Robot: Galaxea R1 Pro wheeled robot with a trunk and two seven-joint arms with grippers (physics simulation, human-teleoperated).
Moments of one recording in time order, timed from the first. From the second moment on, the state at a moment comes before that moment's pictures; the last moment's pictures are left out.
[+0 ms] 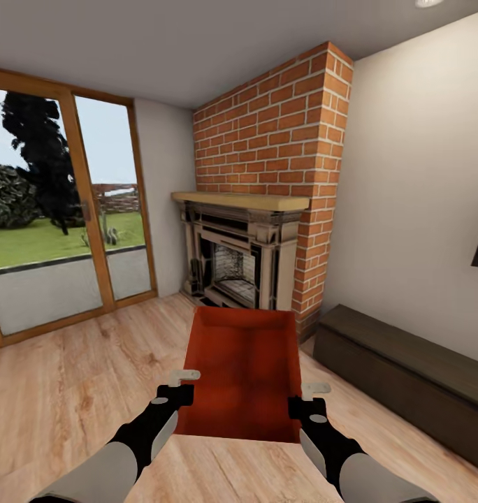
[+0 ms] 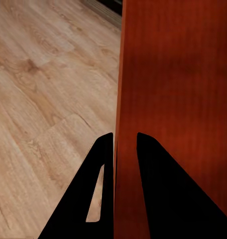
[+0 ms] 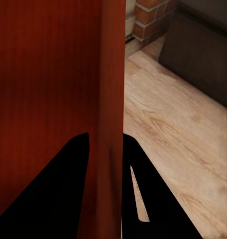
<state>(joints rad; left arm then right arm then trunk) -0.67 -0.09 -0.15 -0.36 0.11 0.08 0.15 -0.66 0.10 0.13 -0.25 -0.08 -0.06 -0.24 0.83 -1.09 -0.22</state>
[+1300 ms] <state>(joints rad) -0.67 -0.09 -0.15 -0.36 0.11 0.08 0.15 -0.66 0.10 0.13 -0.25 -0.08 -0.06 -0.24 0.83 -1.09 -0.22</state>
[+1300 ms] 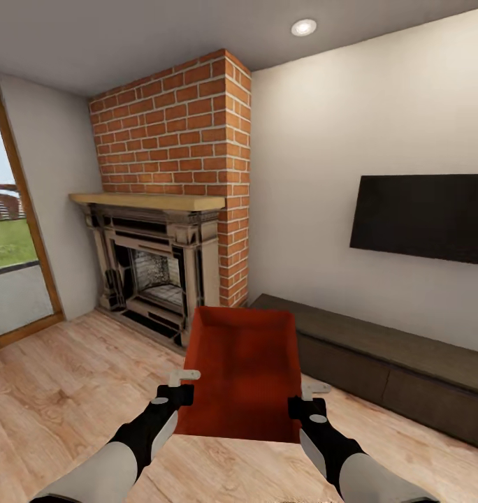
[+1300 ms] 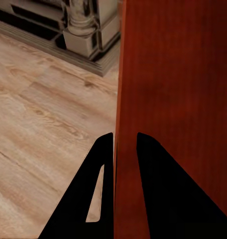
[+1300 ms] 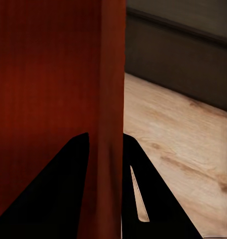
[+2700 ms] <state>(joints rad) -0.67 -0.09 -0.15 -0.36 0.11 0.08 0.15 -0.66 0.10 0.13 -0.25 -0.08 -0.06 -0.24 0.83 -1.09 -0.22</state>
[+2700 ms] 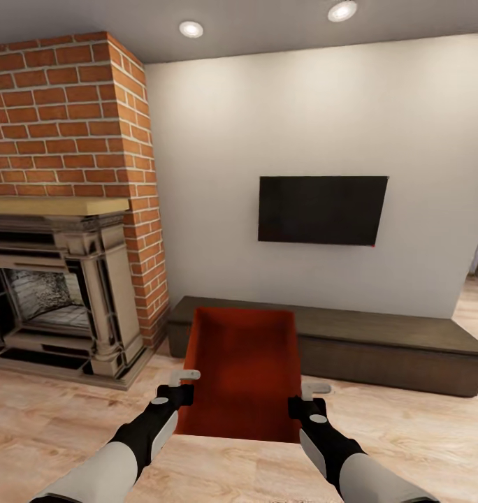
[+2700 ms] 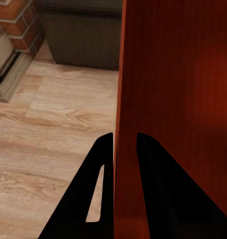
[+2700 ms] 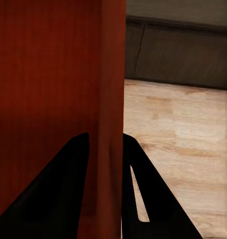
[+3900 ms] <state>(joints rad) -0.67 -0.09 -0.15 -0.36 0.11 0.07 0.15 -0.66 0.10 0.13 -0.25 -0.08 -0.06 -0.24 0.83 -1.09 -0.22</state>
